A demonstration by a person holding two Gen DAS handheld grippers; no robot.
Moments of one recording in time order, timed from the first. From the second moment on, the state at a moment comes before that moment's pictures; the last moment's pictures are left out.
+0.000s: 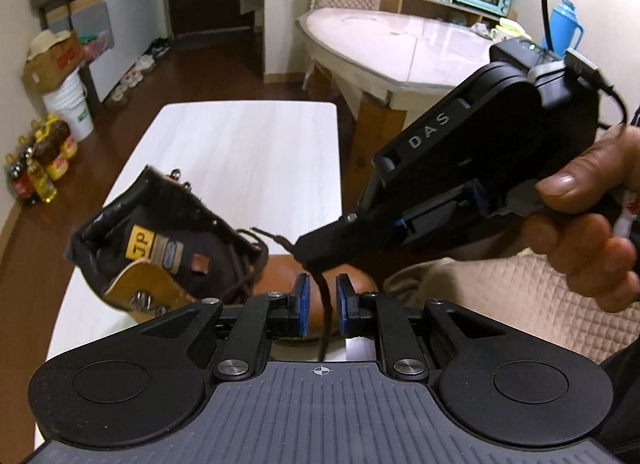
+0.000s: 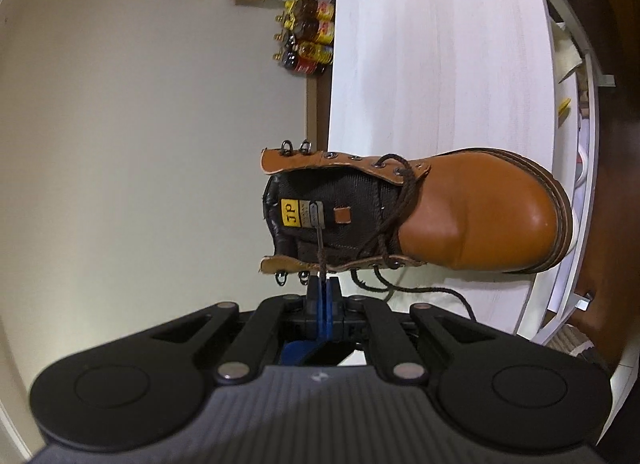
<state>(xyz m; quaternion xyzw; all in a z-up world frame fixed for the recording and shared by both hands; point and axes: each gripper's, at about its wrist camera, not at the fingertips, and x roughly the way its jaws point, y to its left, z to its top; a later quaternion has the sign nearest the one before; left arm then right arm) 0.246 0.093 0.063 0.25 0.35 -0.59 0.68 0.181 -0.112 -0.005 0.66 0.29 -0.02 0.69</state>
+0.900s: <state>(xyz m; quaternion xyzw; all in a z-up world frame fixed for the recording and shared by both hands) 0.244 0.101 0.068 0.30 0.34 -0.57 0.69 0.198 -0.131 -0.026 0.68 0.31 0.03 0.66</state>
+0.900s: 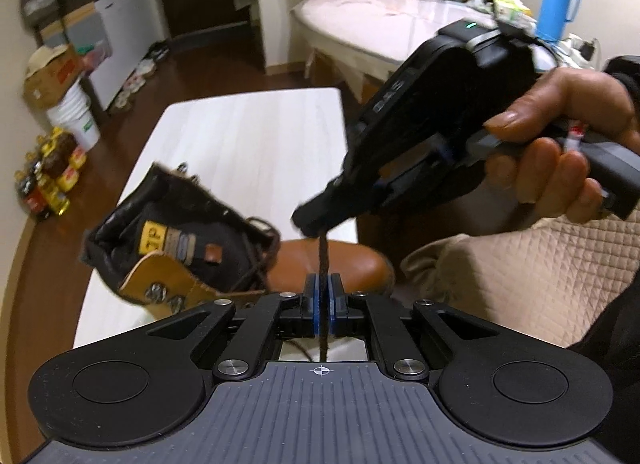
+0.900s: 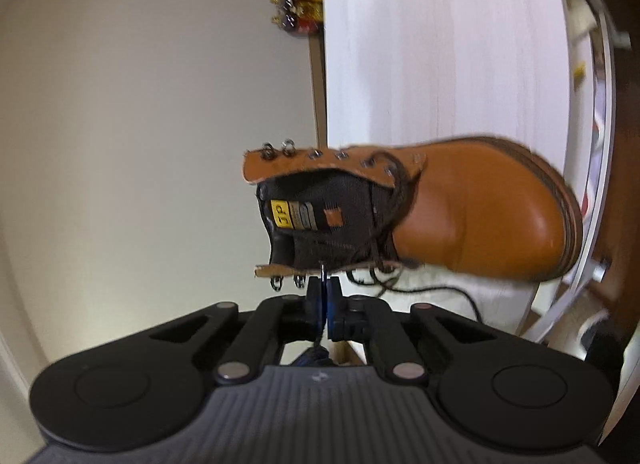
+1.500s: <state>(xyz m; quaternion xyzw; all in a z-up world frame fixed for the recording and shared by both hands) 0.254 0.083 0.069 0.27 0.34 -0.56 0.71 0.203 -0.116 -0.018 0.68 0.30 0.01 0.67</state>
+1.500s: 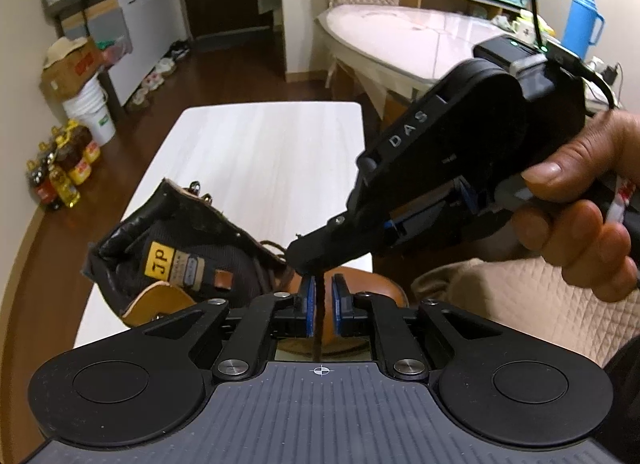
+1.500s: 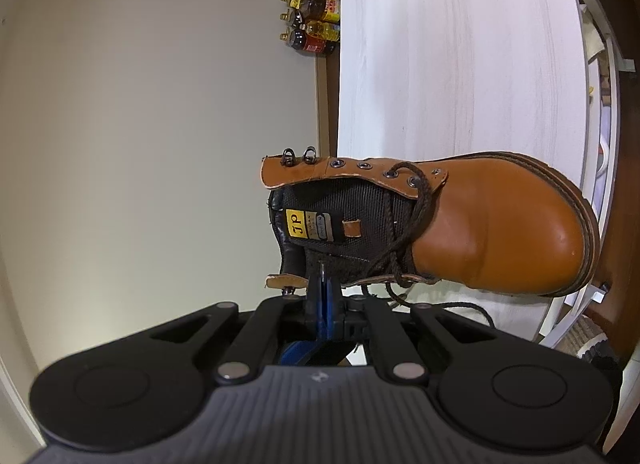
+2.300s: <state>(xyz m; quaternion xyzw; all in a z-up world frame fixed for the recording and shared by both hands) 0.301 0.025 0.041 0.33 0.40 -0.41 0.75 0.286 -0.085 0.002 0.16 0.39 0.01 0.91</state>
